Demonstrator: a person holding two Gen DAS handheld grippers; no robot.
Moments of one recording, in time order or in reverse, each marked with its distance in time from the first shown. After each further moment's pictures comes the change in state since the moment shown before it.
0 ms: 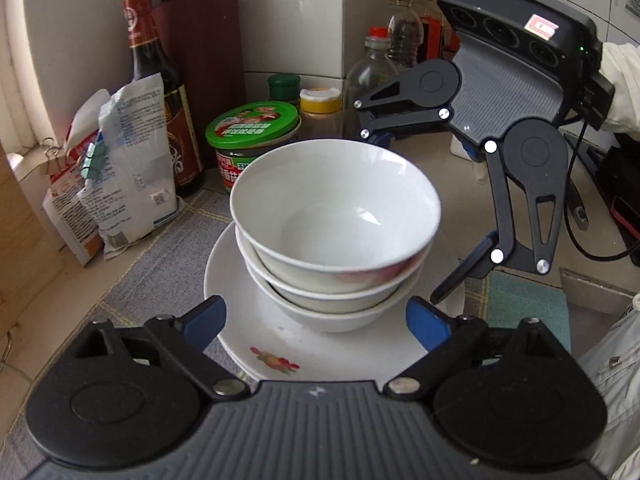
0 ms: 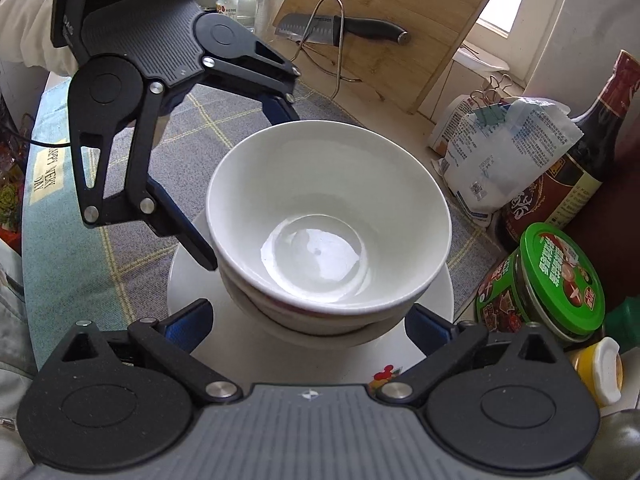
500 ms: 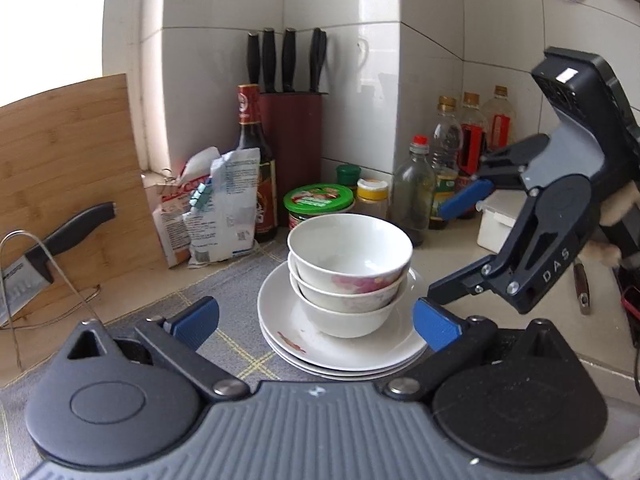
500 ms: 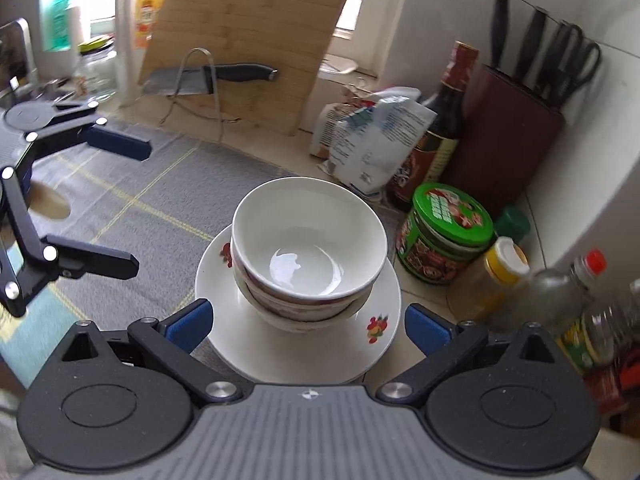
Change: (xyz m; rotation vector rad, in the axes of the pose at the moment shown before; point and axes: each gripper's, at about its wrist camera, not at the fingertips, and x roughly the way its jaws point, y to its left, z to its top) left arm -0.094 -0.039 -0.040 -0.201 -0.287 0.240; right arm -0.057 0.079 0.030 0.514 -0.020 -0.431
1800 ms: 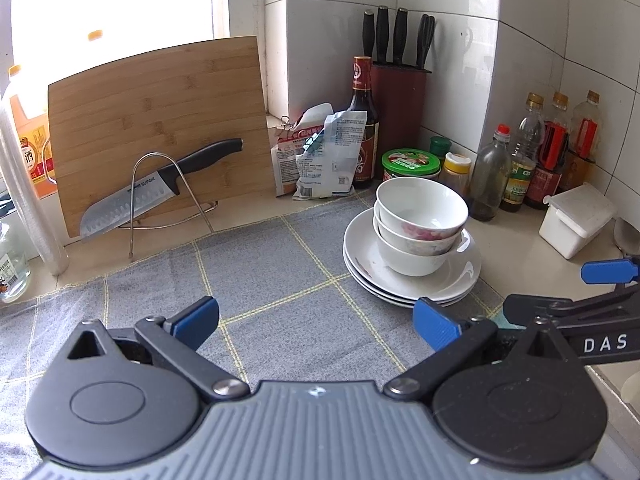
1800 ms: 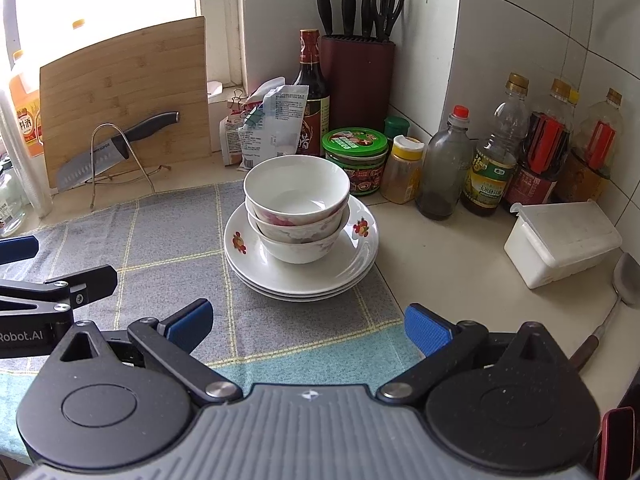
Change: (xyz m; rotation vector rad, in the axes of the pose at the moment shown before) left arm -0.079 -0.010 0.001 -0.174 0.186 0.286; right arm -0.081 0.088 -0.044 0.459 -0.048 -0.261
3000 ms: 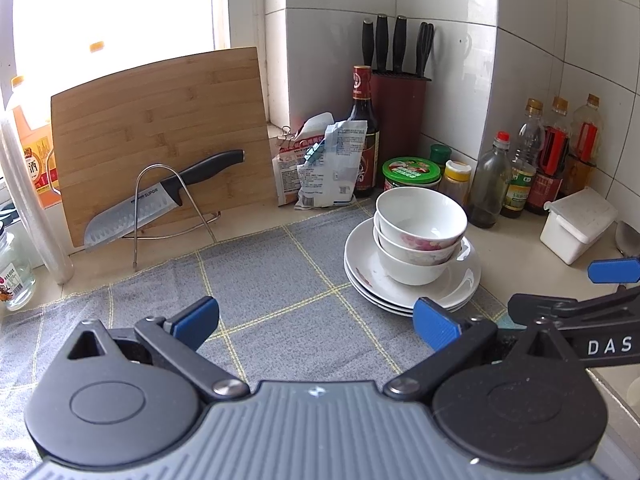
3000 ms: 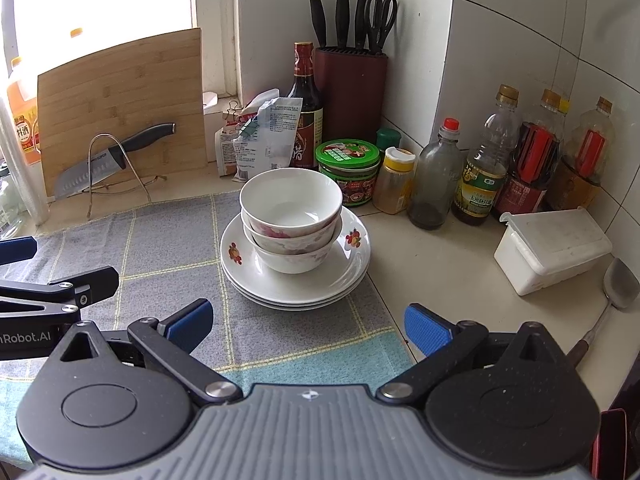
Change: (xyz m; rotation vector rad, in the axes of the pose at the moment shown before) left arm -0.004 0.000 0.005 0.008 -0.019 0.006; right arm -0.008 -0.002 0.004 0.004 -0.020 -0.020
